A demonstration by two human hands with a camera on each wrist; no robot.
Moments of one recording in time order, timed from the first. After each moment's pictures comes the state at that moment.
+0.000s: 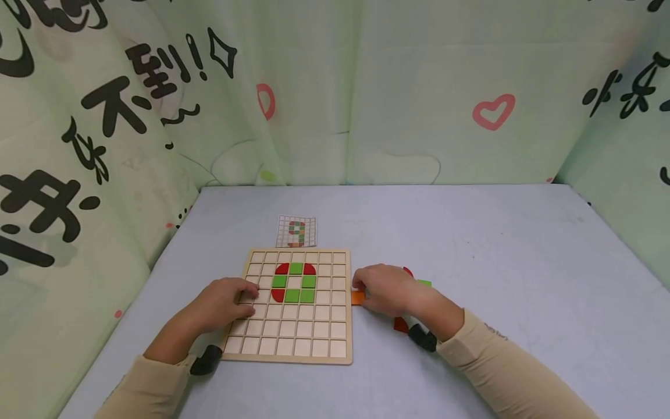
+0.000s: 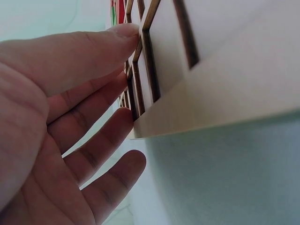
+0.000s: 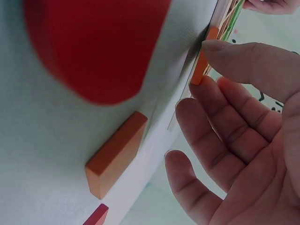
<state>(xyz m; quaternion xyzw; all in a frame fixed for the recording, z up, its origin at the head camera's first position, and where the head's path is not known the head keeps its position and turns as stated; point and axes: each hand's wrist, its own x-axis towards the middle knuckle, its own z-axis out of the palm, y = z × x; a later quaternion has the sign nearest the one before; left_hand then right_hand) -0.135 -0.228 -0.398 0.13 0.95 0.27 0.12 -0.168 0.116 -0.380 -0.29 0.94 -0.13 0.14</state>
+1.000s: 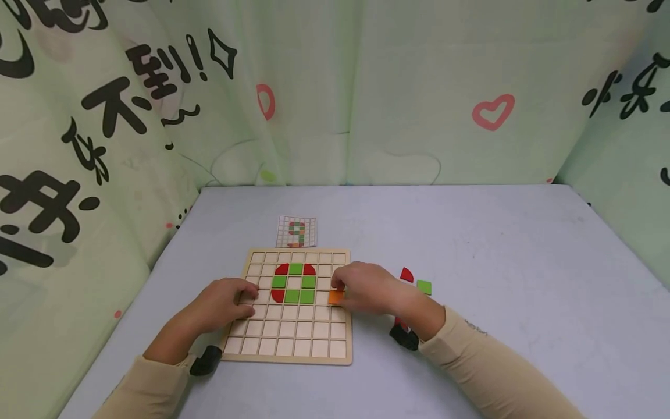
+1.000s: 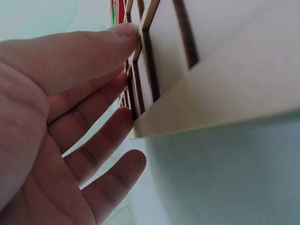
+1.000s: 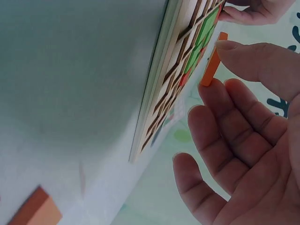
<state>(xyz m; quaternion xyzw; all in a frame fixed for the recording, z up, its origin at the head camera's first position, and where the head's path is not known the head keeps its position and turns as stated) -0.136 -0.228 -0.399 0.12 0.95 0.27 0.12 -0.166 0.084 -0.371 -0.32 0.92 -0.16 0.13</state>
